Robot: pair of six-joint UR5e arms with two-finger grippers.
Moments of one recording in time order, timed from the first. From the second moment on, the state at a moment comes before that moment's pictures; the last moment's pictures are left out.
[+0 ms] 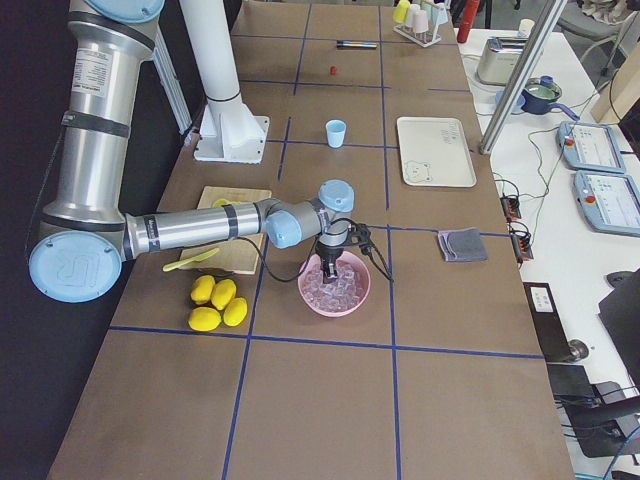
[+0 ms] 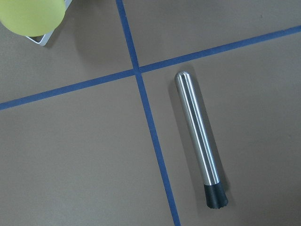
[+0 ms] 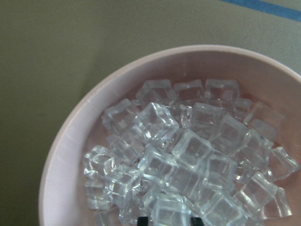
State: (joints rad) left arm -1.52 -1.52 -1.69 -1.52 -2.37 0.21; right arm 1.05 -1.76 1.86 -1.34 2.19 0.41
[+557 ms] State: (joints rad) left arm -1.51 -1.52 -1.69 -1.52 -2.37 0.21; right arm 1.06 -1.76 1.93 -1.37 2.20 0.40
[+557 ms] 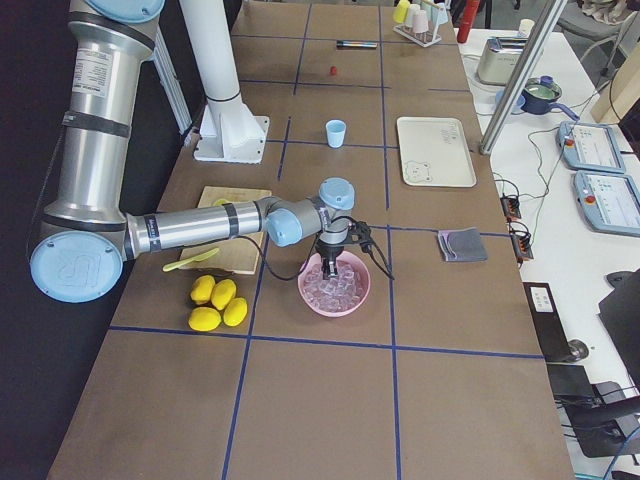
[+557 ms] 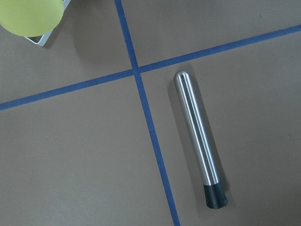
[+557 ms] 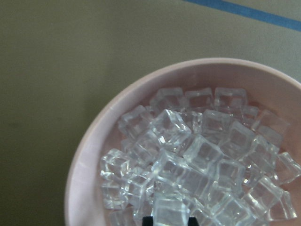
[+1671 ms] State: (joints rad) left arm -1.51 -1.52 -1.69 -1.52 -2.37 0.21; right arm 0.70 -1.01 1.99 -1.84 2.00 1.13
